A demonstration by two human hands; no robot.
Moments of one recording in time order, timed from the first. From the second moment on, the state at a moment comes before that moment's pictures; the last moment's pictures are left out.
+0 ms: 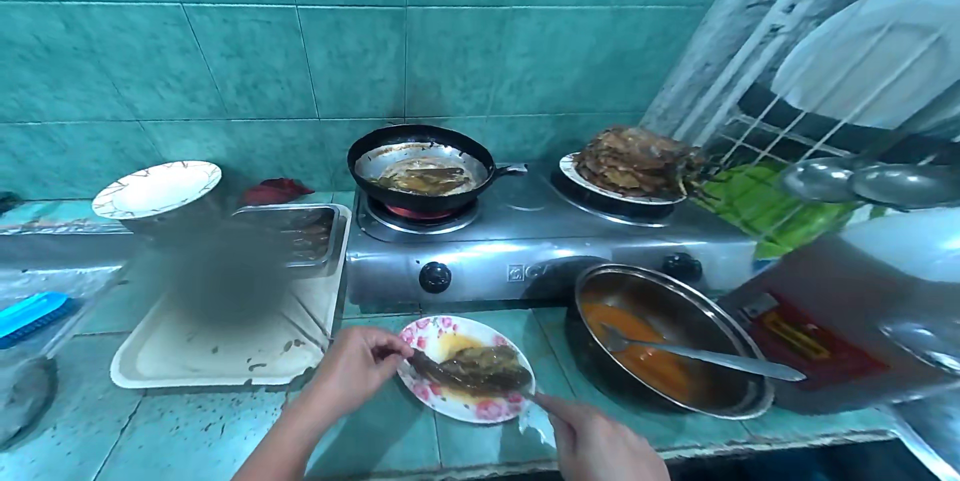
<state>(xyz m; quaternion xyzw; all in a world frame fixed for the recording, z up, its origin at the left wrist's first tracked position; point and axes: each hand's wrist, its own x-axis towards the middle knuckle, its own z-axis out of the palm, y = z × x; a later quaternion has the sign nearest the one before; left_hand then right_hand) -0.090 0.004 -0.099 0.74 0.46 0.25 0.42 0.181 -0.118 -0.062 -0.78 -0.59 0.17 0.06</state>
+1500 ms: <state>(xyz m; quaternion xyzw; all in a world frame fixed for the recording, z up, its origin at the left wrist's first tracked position) -0.085 0.014 -0.108 0.66 0.56 0.27 0.43 0.208 -0.122 -0.010 -0.70 -0.67 0.25 -0.01</state>
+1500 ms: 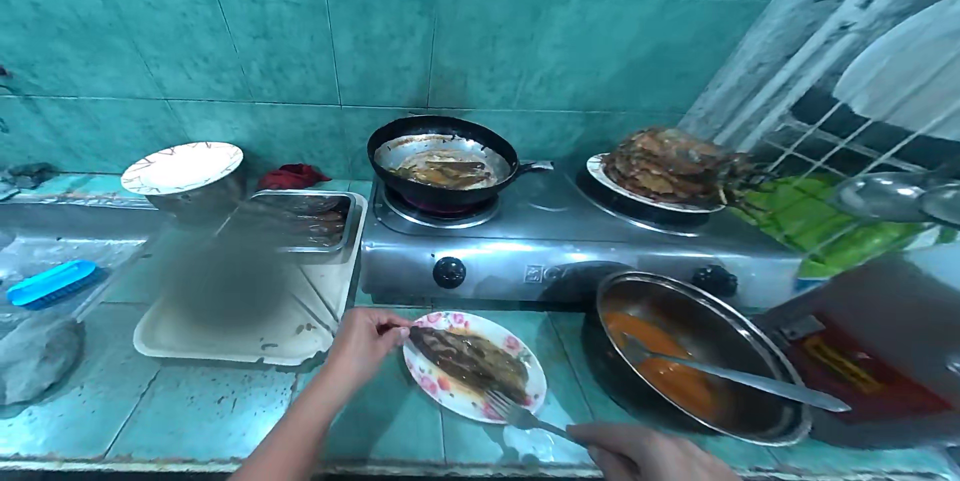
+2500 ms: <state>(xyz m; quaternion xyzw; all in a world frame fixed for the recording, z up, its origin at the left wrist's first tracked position) -0.078 0.016 -0.104 0.67 0.58 0.18 0.43 0.166 -0.071 -0.071 -0.75 -0.63 0.20 0.00</state>
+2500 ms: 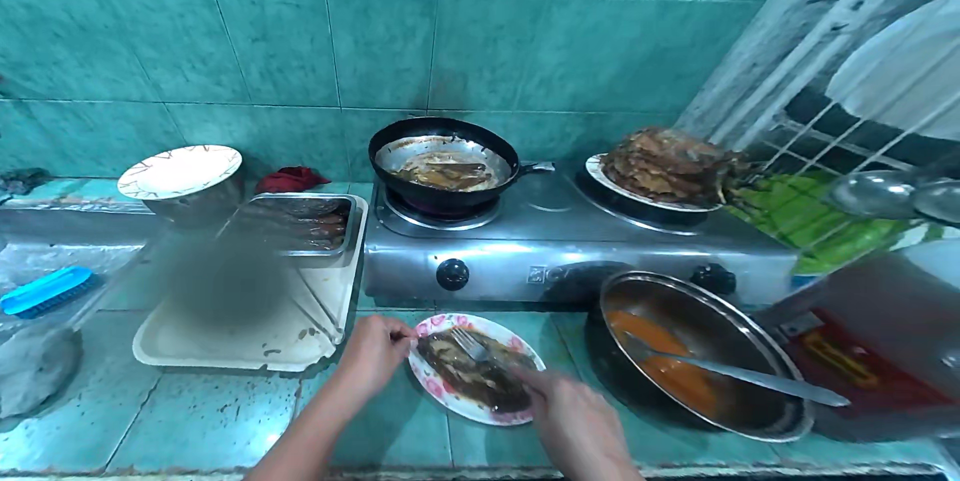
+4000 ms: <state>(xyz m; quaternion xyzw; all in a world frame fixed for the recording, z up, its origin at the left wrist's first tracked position) -0.062 -0.005 -0.124 0.59 0.65 0.27 0.40 0.165 -0.071 -0.077 -0.67 -0.71 0.21 0.02</state>
